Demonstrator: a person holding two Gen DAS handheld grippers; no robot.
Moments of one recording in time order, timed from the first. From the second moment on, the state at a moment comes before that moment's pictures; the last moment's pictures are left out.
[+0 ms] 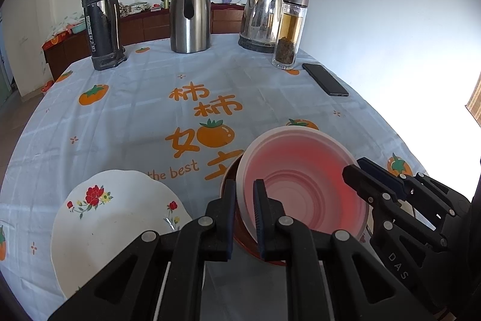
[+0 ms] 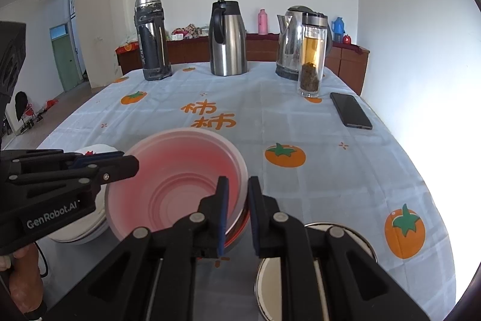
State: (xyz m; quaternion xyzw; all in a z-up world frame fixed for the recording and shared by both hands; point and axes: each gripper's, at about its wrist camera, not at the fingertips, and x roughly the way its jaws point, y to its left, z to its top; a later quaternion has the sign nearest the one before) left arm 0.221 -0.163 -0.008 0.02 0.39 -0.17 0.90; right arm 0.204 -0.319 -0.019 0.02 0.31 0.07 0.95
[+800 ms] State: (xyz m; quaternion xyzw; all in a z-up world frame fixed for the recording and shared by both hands) left arm 0.228 -0.165 -0.020 0.04 0.41 -0.17 0.90; right arm 0.211 -0.316 -0.027 0.02 0.34 0.07 0.94
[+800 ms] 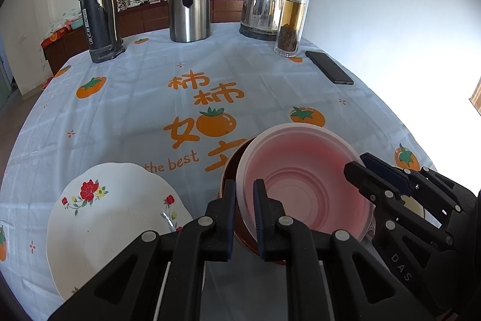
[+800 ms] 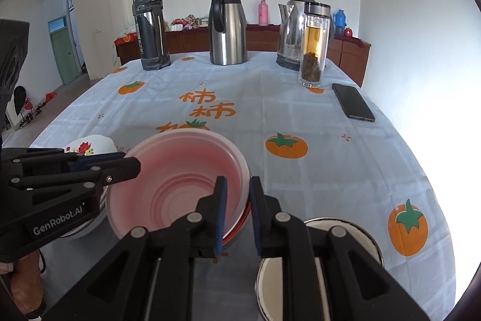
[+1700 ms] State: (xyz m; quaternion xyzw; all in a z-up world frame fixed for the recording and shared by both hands) left arm 0.234 -0.170 -0.030 0.04 0.43 -0.17 0.89; right arm 0.216 -0.317 -0.035 0.02 0.35 0.07 0.93
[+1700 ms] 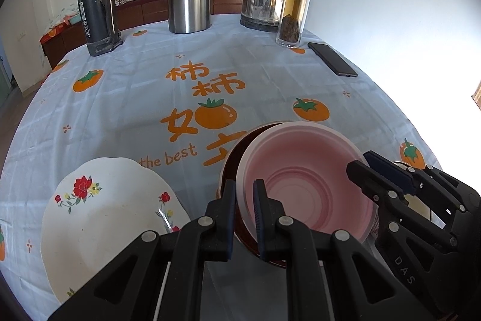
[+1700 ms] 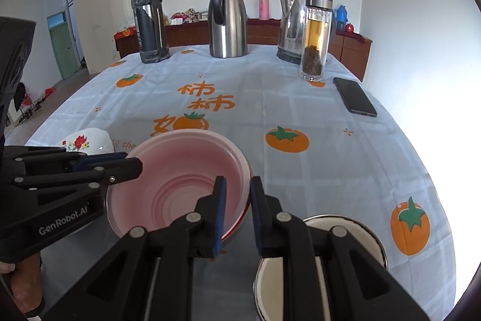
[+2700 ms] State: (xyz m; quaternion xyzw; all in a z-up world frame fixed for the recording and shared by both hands) left arm 0.236 -0.170 -0.032 0.03 0.43 -0.17 0.89; right arm 0.215 -0.316 -0.034 0.01 0.35 0.07 0.93
